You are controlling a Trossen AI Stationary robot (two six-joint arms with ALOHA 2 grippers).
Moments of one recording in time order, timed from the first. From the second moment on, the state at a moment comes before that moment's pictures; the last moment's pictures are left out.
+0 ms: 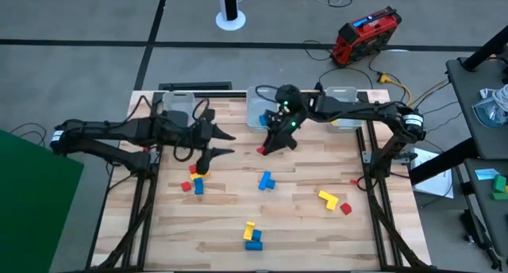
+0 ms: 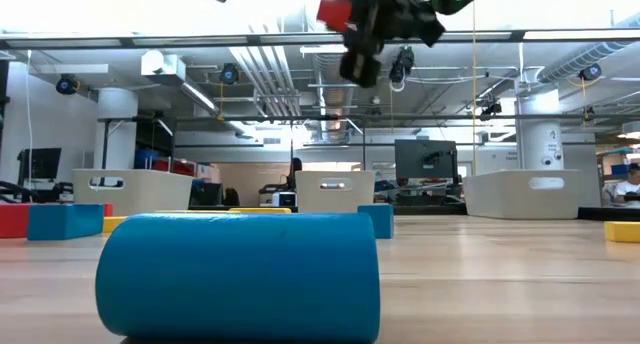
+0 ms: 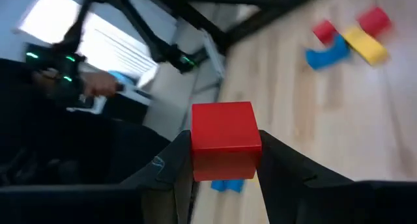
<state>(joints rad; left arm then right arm) -0.02 1.06 0.99 -0.20 0.01 0.12 -0.33 1.67 1.31 -0.19 -1.03 0.41</state>
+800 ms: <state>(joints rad) -0.03 1.26 0.99 0.04 0.01 0.26 -0.29 1.67 1.36 -0.17 -1.04 0.46</state>
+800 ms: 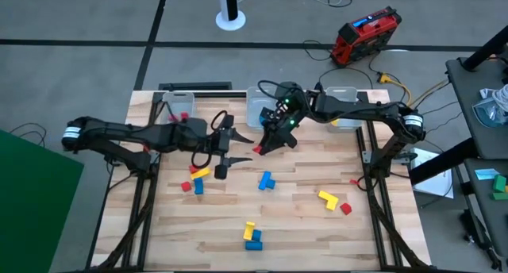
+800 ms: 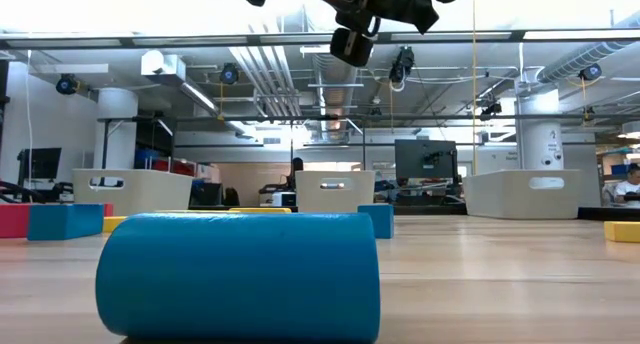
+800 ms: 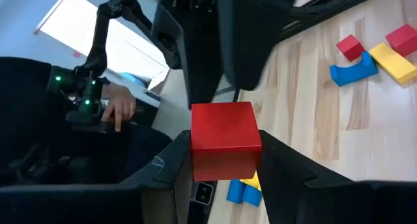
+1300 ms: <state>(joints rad) 0.02 1.33 0.99 0.18 0.14 0.27 -0.29 1.67 1.36 -0.17 -1.05 0.46</state>
